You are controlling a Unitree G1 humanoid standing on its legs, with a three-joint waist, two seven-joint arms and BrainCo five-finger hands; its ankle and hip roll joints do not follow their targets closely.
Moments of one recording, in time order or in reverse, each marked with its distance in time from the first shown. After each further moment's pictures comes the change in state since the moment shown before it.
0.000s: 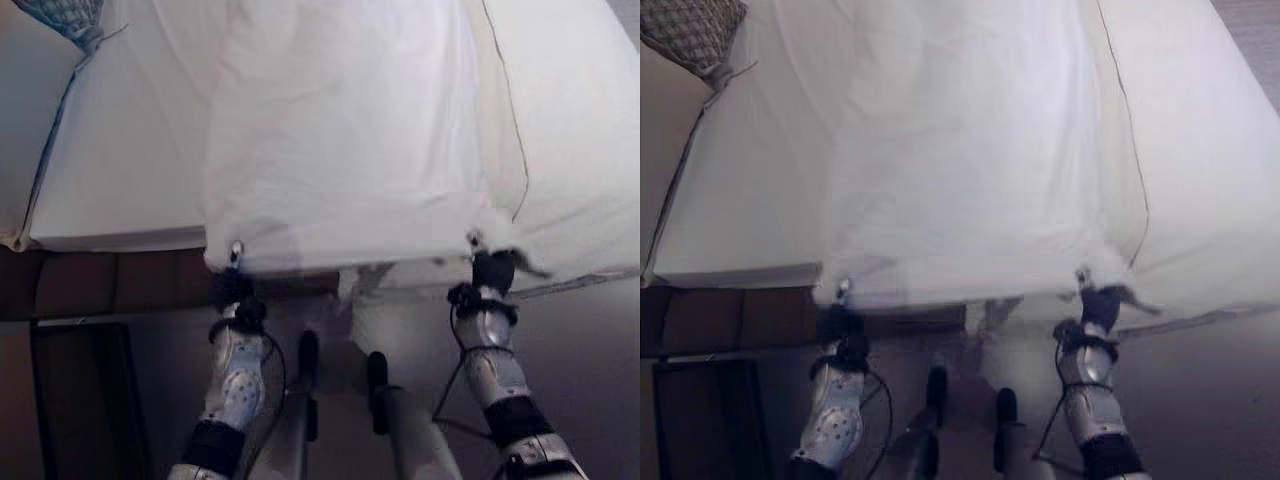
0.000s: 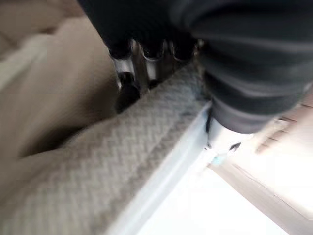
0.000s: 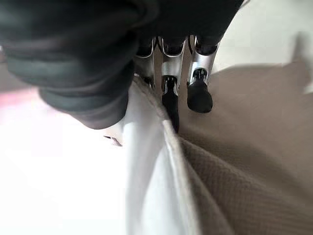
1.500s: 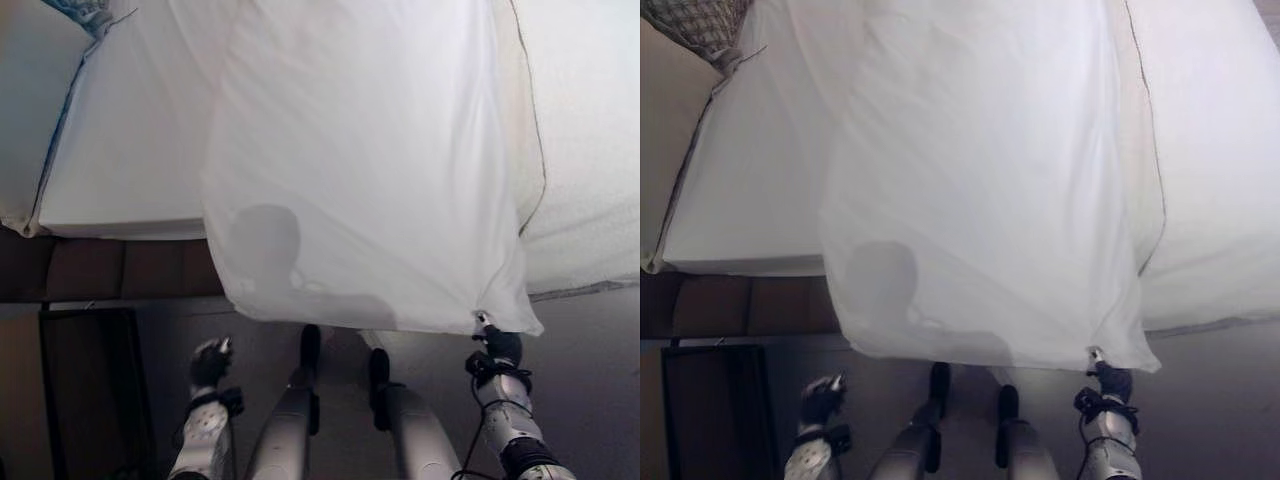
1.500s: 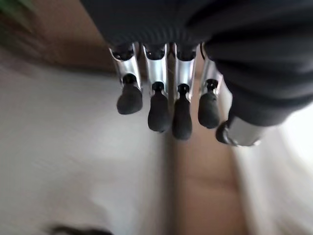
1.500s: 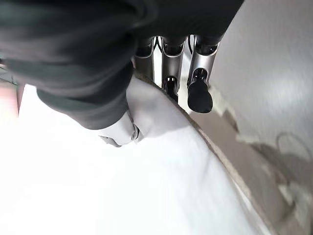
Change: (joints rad) left arm 0.178 0.075 0.155 0.932 0.603 0.088 0.049; right arm 0.082 -0.004 -0.105 0.837 0.121 0.000 0.222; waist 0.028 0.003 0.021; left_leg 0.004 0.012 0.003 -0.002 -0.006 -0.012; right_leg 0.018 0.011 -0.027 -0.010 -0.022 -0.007
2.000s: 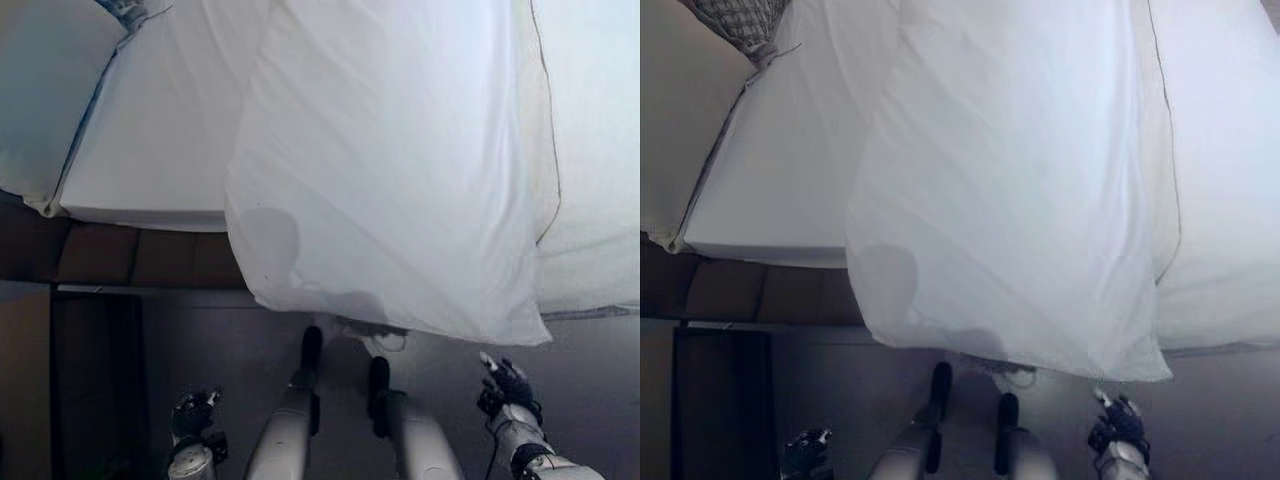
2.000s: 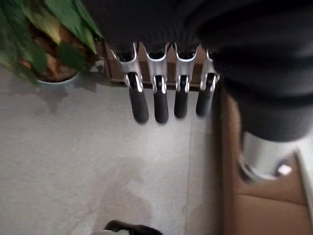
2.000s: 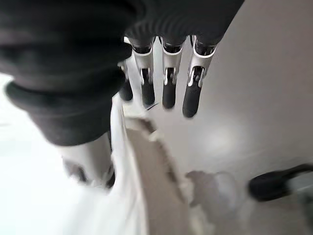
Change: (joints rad) left arm 0.007 -0.002 -0.066 0.098 -0.026 0.017 -0.047; right arm 0.040 0.012 0.034 0.258 -0.003 0.103 0.011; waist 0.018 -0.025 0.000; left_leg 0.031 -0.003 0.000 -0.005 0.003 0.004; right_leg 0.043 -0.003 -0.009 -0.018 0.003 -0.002
